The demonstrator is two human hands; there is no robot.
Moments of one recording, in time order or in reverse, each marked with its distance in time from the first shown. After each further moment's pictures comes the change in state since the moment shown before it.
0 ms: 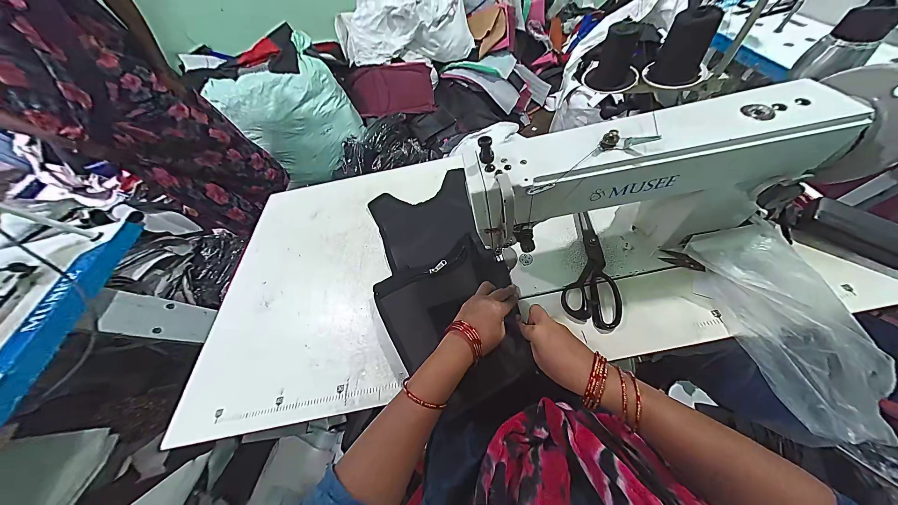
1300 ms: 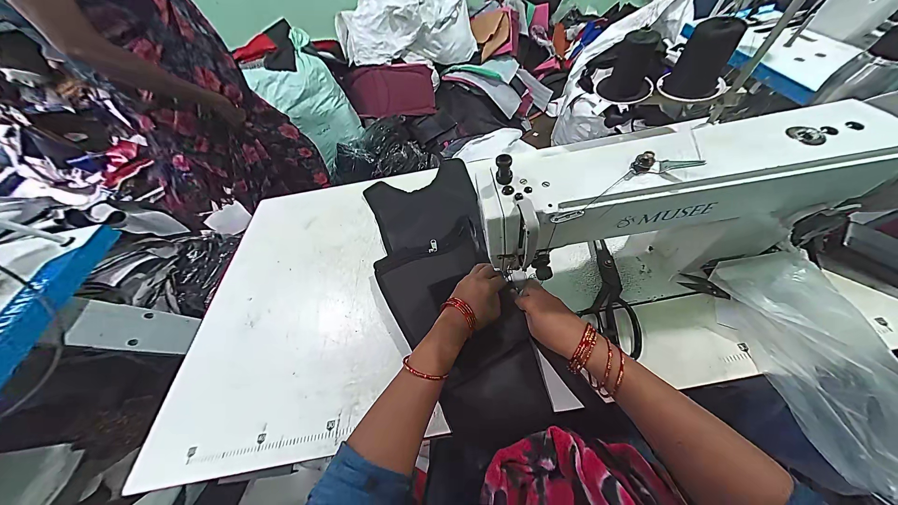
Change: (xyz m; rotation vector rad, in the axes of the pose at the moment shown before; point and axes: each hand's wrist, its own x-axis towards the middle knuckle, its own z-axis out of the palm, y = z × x) left_hand 0.049 -0.058 -0.019 -0.086 0.293 0.084; right_hand 0.071 0.004 -0.048 0.005 0.010 -0.003
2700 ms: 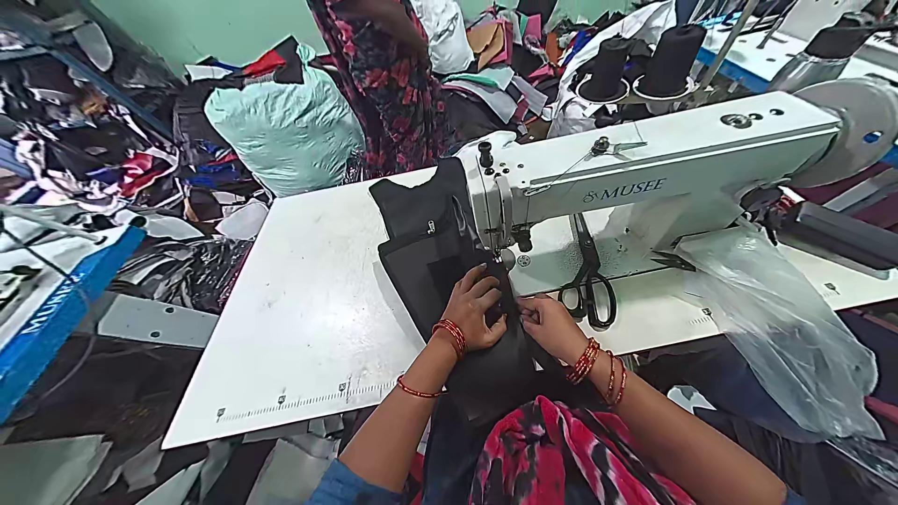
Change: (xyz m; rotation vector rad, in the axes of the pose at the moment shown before) left_hand -0.064 0.016 0.039 0.039 0.234 0.116; right_hand -0.052 0.018 0.048 0.423 0.243 0.036
